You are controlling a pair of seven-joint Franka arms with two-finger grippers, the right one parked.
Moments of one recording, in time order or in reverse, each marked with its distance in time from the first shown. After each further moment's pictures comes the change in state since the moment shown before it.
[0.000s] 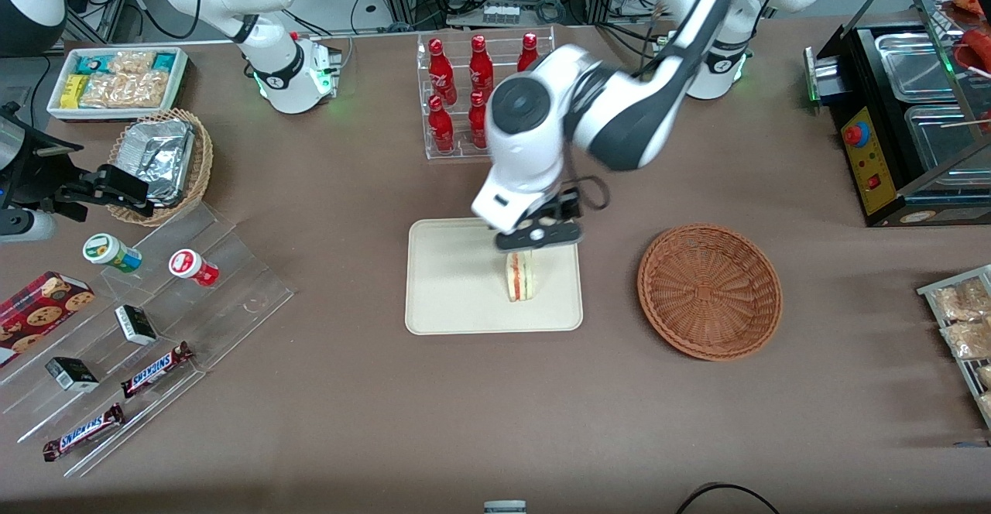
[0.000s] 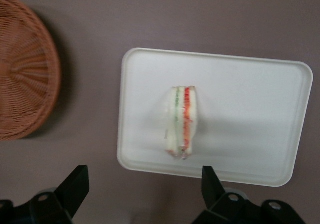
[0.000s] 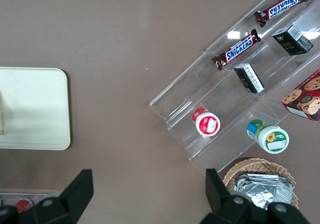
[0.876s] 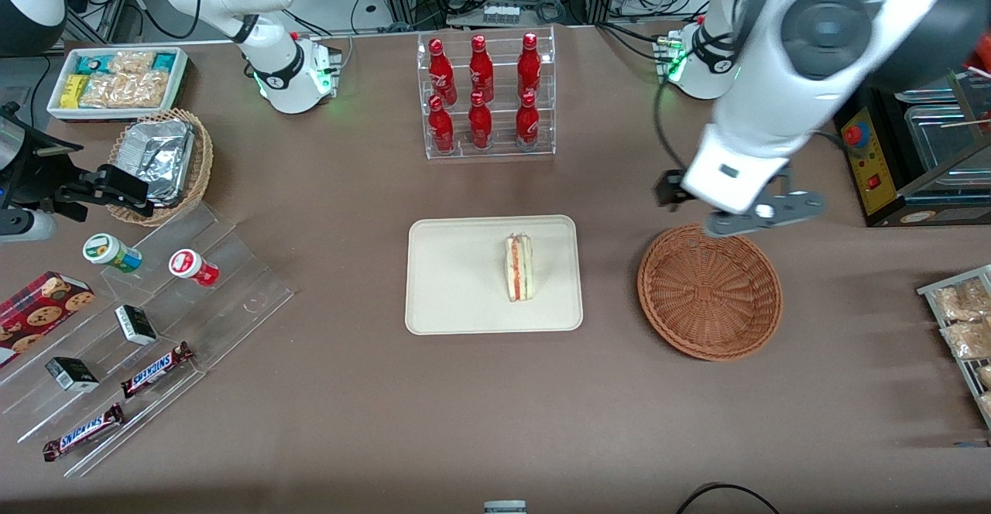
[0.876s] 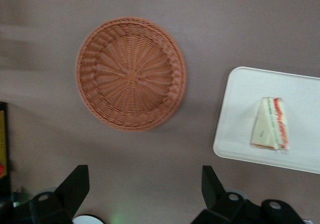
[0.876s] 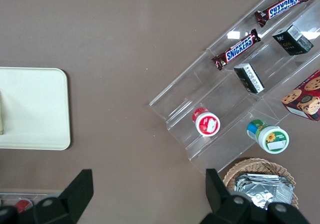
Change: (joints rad) arm 0.337 -0.276 0.015 -0.085 0.000 -0.248 0.345
